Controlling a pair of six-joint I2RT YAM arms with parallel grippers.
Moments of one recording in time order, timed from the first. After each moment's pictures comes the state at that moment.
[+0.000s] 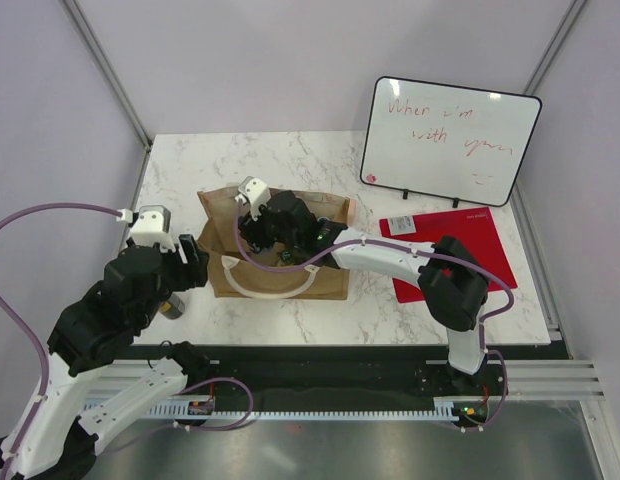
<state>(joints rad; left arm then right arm) -0.65 0.60 1.17 -1.06 -0.50 -0.39 0.99 1.93 1.49 0.10 0.05 -0.04</state>
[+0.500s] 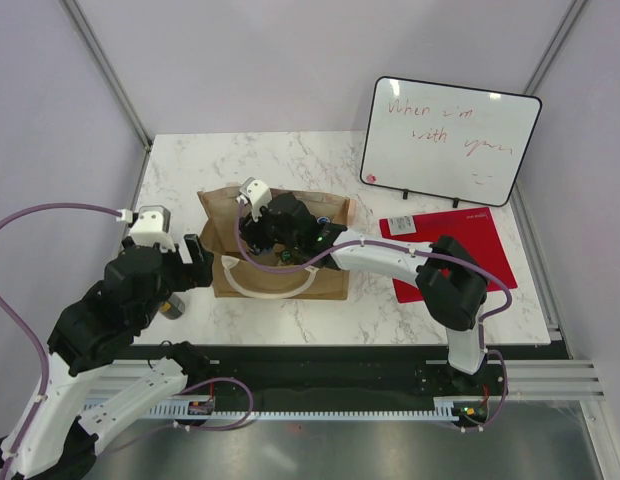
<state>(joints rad) -0.65 0.60 1.17 -1.06 -0.49 -0.40 0.99 1.94 1.46 0.14 0.05 -0.01</state>
